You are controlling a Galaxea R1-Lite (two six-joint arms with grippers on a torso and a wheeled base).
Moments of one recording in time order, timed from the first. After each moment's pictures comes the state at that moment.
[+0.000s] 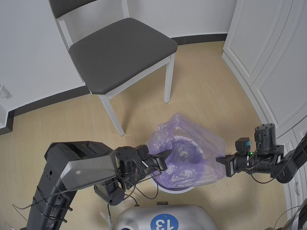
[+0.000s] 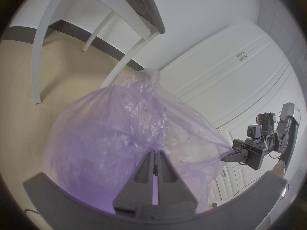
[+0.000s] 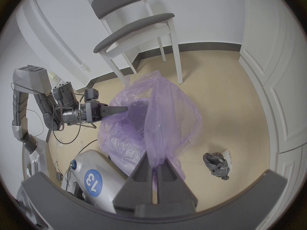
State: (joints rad) left arm -0.59 2.53 -0.91 -1.52 -0.26 -0.57; right arm 0.36 1.82 -0.53 -0.70 0.19 -0.04
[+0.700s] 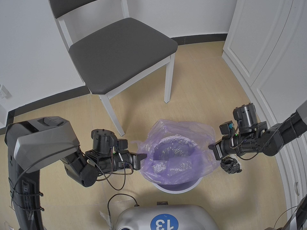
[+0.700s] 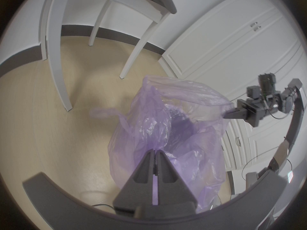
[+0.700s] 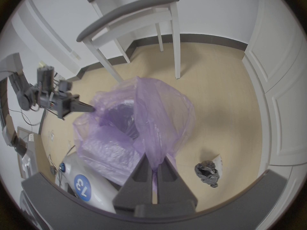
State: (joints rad) left arm -0.42 2.26 -0.82 -0.96 -0.41 -0.23; right arm 0.36 1.96 -0.93 -0.29 0.08 -0.12
